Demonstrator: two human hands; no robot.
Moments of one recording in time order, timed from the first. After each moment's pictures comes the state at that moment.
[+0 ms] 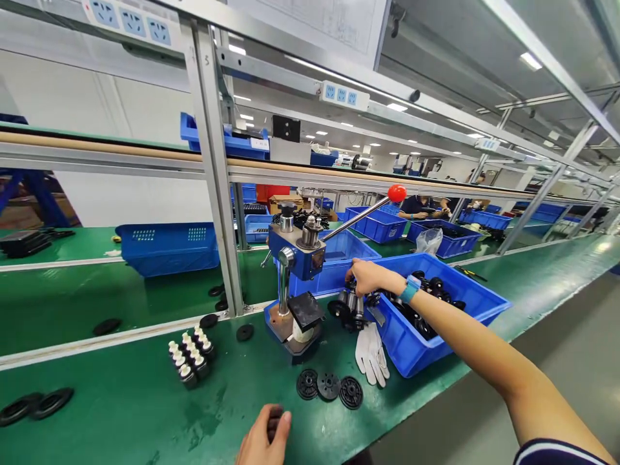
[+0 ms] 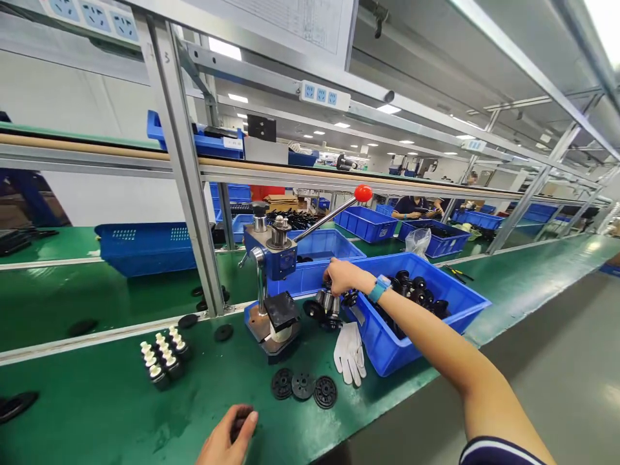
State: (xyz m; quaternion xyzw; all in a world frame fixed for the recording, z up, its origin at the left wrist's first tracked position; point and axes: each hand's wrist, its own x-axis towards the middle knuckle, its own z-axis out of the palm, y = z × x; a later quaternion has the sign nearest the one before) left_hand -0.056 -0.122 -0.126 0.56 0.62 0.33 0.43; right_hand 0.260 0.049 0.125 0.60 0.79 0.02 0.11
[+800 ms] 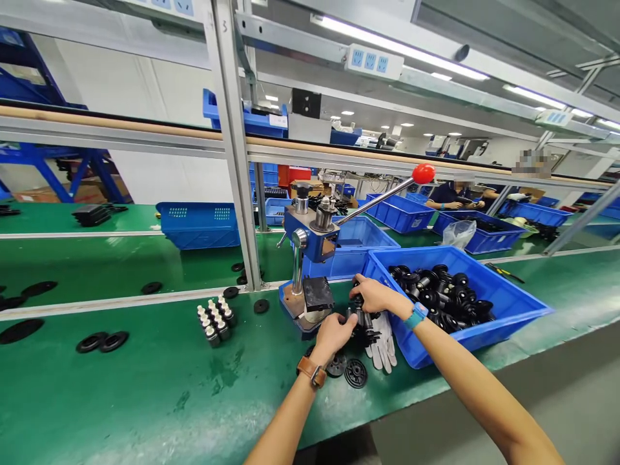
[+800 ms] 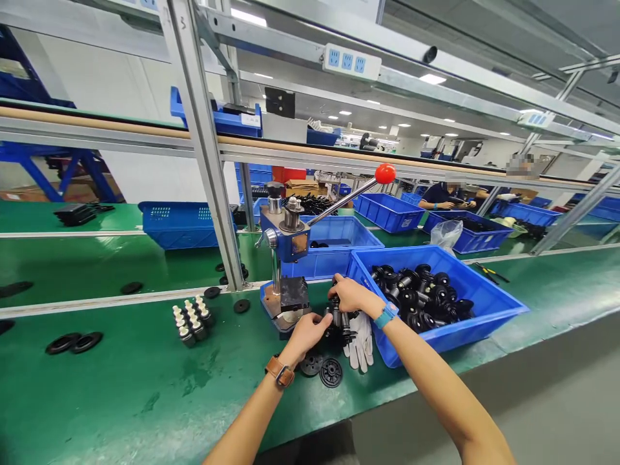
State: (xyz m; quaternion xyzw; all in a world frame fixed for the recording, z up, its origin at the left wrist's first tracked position) left_hand 0.090 -0.026 -0.043 0.64 0.60 0.23 0.42; right_hand 0.261 0.027 0.038 0.50 0.86 -0.03 0.09
